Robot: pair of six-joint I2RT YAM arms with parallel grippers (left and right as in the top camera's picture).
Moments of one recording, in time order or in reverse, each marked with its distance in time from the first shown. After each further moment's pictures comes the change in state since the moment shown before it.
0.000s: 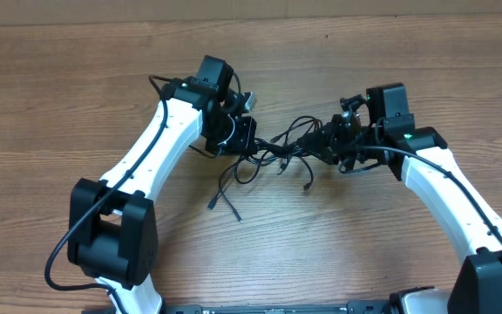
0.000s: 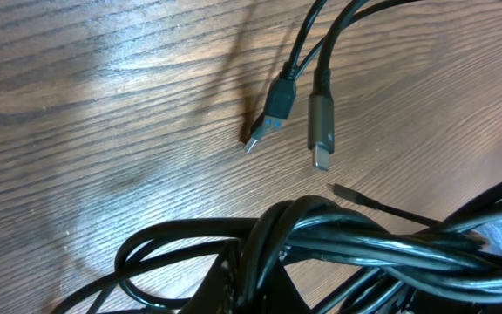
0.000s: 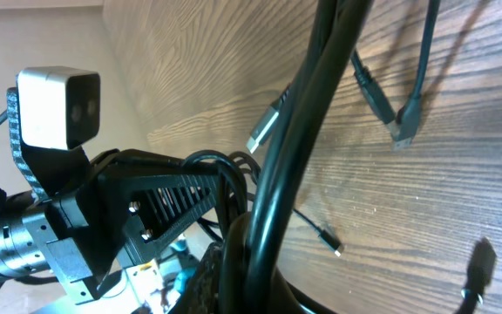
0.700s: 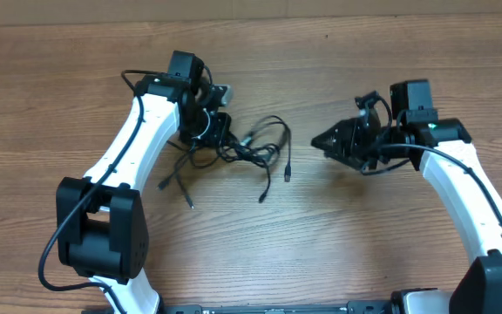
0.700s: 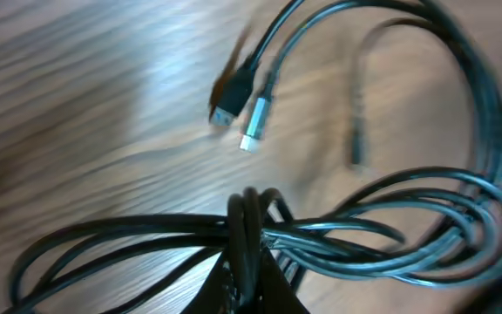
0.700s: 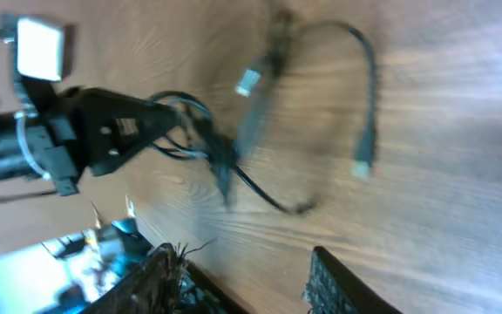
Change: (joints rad) left arm 0.108 0.001 -0.014 0.026 -0.022 0.284; right arm -0.080 -0.003 0.101 -0.244 -0.020 -0.393
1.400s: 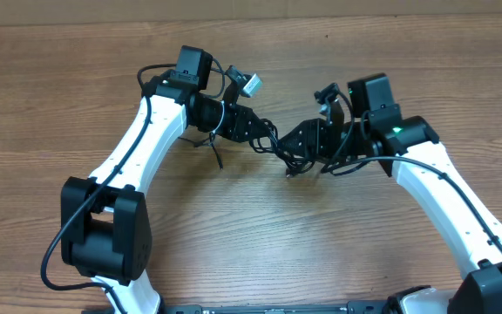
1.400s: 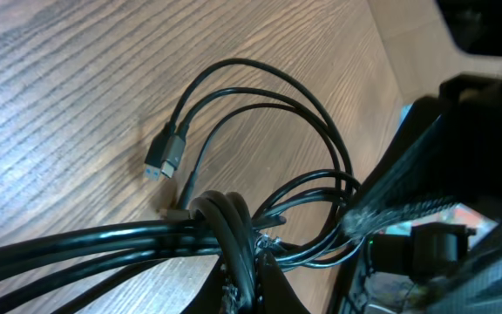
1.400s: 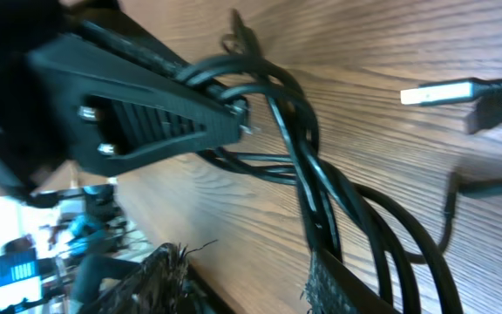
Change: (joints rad) left arm -0.031 0.000 -0.001 0.149 0.459 0.058; right arm 0.210 -0.002 0.031 0.091 0.088 0.034
